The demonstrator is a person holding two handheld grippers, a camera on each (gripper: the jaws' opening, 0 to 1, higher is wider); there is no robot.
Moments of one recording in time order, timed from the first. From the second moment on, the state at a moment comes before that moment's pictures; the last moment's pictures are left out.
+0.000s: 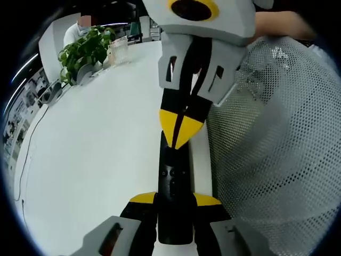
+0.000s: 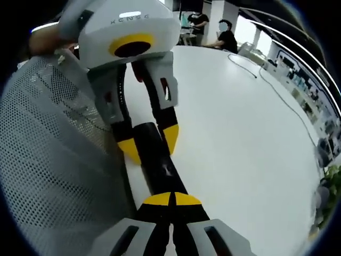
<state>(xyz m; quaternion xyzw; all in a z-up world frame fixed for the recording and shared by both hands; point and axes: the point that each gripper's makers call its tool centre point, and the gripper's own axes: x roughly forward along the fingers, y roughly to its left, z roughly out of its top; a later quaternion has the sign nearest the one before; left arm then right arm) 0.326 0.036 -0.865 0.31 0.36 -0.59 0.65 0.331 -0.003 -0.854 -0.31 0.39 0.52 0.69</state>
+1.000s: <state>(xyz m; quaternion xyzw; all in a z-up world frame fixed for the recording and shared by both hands) 0.326 0.036 -0.865 0.31 0.35 -0.59 0.66 0.332 -0.003 -0.855 -0.34 0.38 0.52 0.68</state>
